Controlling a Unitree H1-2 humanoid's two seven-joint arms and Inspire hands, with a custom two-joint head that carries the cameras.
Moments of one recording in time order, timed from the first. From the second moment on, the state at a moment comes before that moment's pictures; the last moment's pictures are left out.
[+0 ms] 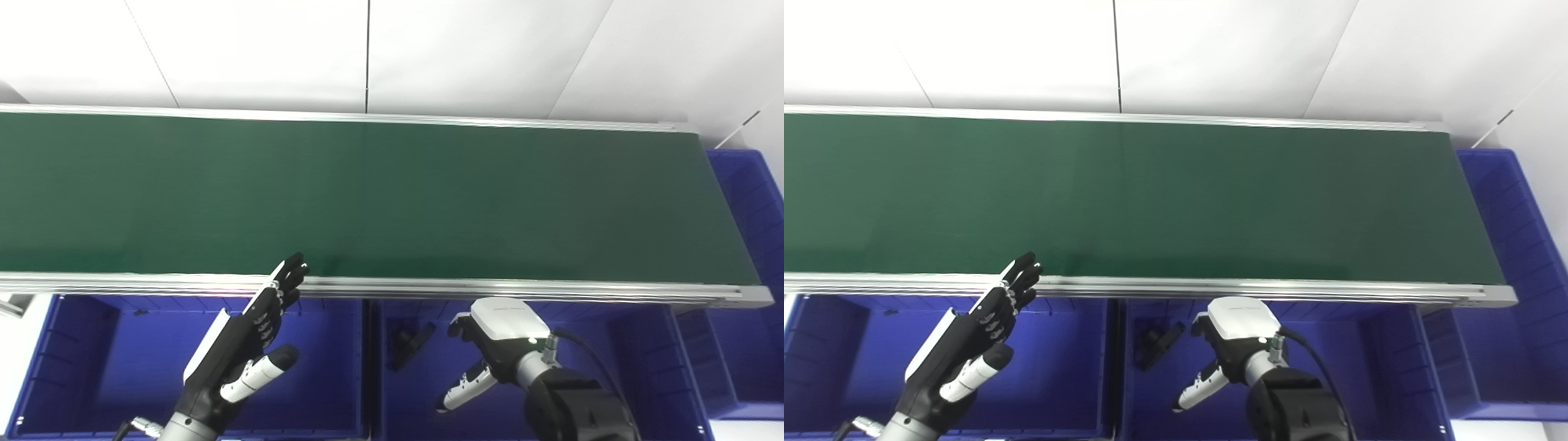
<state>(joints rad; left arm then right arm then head) 0.56 0.23 -0.25 -0.47 -0.07 -0.02 -0.24 0.34 -0.08 0.31 -0.60 -1.40 0.23 0.93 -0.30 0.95</state>
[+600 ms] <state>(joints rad) 0.58 0.19 -0.28 -0.46 -0.01 -0.02 -0.24 0.68 0.14 0.20 -0.53 -0.46 0.22 0.50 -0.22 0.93</state>
